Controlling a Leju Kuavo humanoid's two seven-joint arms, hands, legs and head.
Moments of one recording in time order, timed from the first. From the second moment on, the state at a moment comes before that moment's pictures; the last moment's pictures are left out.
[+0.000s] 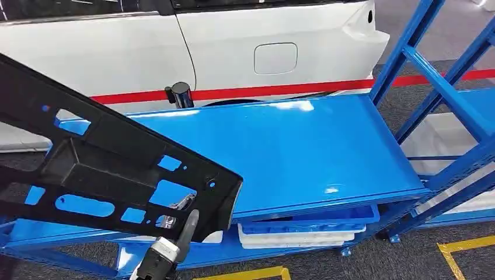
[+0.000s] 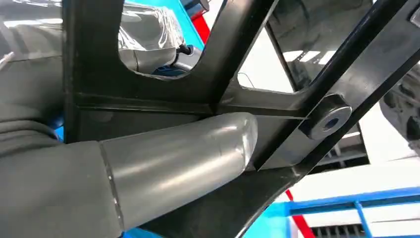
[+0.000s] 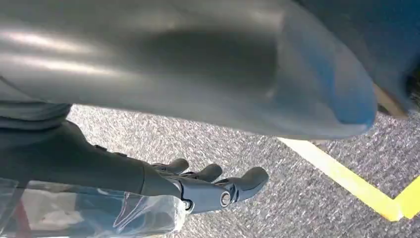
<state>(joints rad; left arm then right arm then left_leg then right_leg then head) -0.13 0.07 -0.79 -1.54 -0.03 0.43 -0.35 -0.11 -0.02 1.16 -0.25 -0.45 -0.20 -0.04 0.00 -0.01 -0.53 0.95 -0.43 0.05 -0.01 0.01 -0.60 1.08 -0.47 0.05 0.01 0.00</state>
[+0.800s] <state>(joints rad) -0.14 0.08 -0.80 -1.58 -0.10 0.42 -0.25 -0.11 0.00 1.16 -0.25 -0.46 -0.21 -0.02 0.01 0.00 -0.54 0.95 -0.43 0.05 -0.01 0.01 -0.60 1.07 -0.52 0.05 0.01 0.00</state>
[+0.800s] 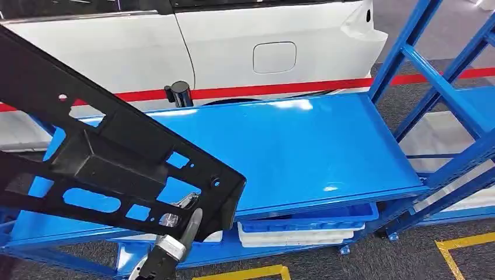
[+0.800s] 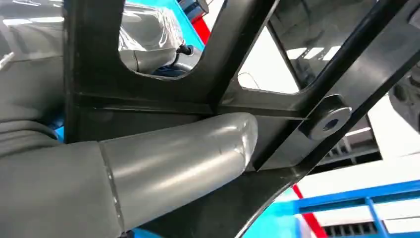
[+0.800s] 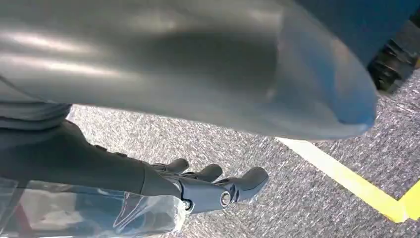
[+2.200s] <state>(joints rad) -0.15 0.08 -0.81 -1.61 -0.08 0.39 -0.23 -0.12 -0.01 1.16 -0.26 -0.48 -0.18 -0.01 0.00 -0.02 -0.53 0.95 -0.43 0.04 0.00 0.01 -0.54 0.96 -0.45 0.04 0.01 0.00</state>
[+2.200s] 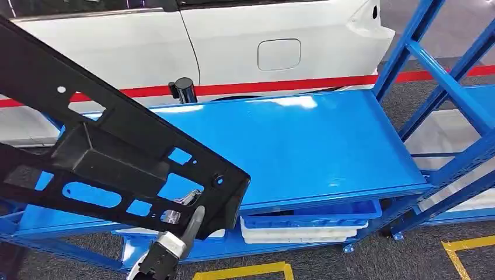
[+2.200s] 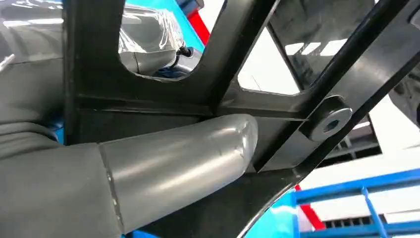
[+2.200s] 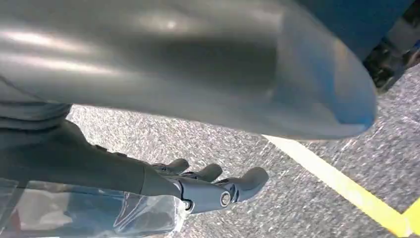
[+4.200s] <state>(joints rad) -0.15 0.09 -0.82 -1.63 -0.08 0.38 -0.22 -0.12 0.00 1.16 -0.26 -0.47 -0.18 0.00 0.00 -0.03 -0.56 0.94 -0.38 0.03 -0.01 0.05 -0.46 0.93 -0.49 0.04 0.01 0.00</state>
